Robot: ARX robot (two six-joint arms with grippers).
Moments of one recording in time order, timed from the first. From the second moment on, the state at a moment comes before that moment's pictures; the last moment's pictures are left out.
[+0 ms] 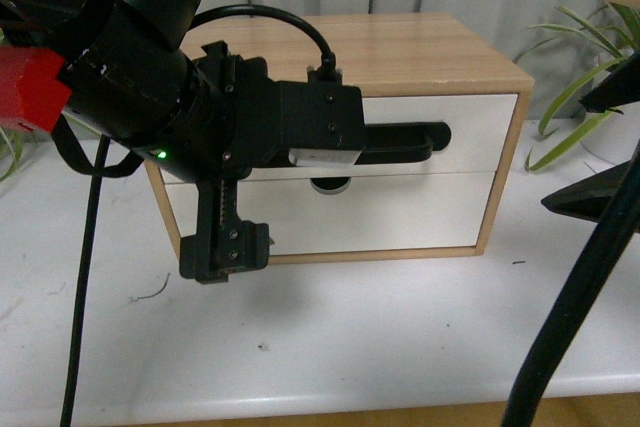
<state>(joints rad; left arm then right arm) -0.37 1.85 1.18 -0.22 0.02 1.21 0.20 1.48 1.00 -0.36 -0.30 -0.80</state>
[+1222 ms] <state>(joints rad) -0.36 1.83 1.14 -0.19 0.03 1.24 0.33 1.97 1.55 -0.73 -0.33 -0.98</state>
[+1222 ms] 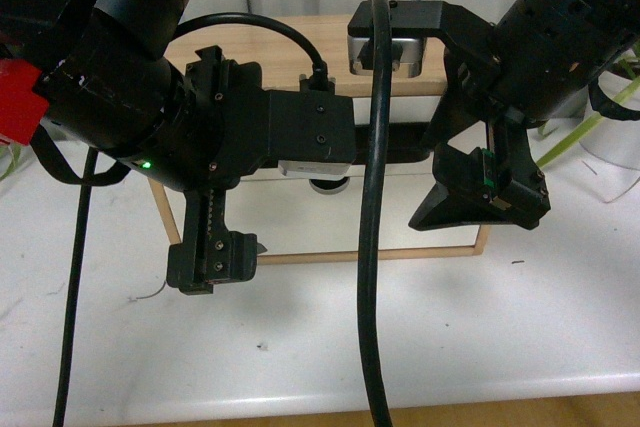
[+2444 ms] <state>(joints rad) -0.36 1.71 1.09 -0.42 0.12 1.38 0.35 1.94 1.50 -0.86 -0.38 -1.08</state>
